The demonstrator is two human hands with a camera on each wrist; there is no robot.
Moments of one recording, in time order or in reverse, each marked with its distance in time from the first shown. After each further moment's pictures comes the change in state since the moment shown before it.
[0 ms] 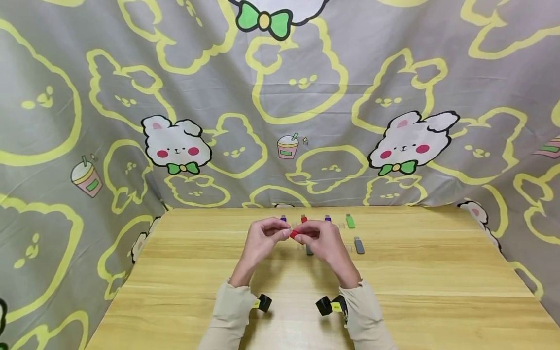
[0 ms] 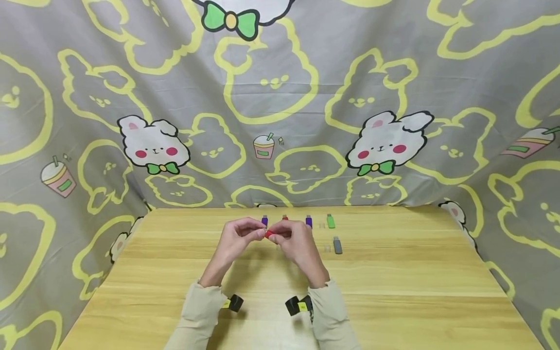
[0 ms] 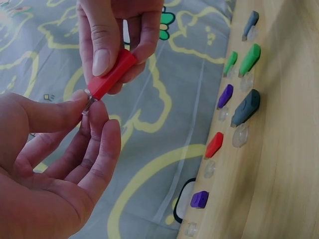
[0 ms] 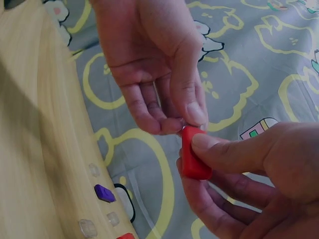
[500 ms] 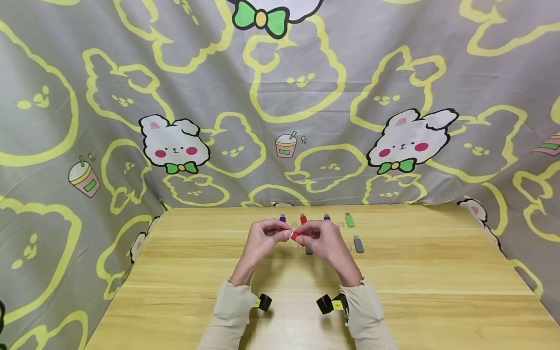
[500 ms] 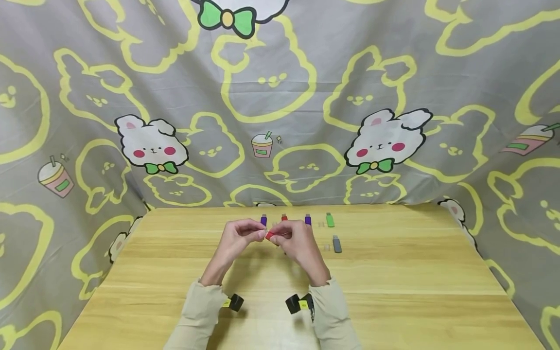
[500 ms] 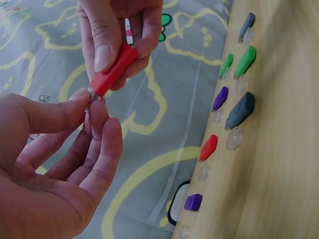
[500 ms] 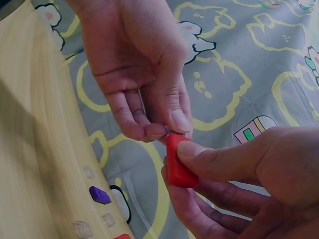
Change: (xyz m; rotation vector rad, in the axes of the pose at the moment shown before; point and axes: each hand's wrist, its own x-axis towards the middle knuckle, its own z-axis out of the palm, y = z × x) left_hand 0.001 -0.002 0.003 -0.005 -0.006 -0.070; right_hand -0.002 -0.001 -0.006 -0.012 -0.049 0.093
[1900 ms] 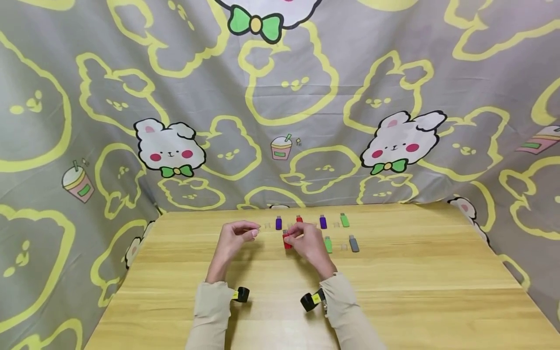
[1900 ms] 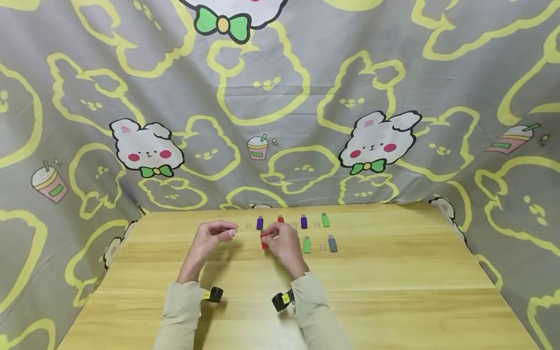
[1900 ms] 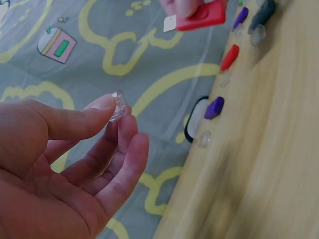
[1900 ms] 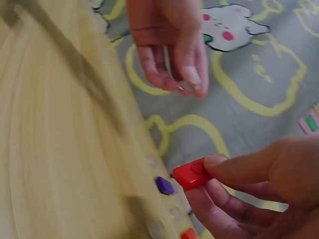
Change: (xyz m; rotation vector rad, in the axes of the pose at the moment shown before) left_hand 0.000 -0.022 -0.063 0.077 0.119 -0.077; right_hand 0.018 0.028 0.045 -0.043 0.085 0.096
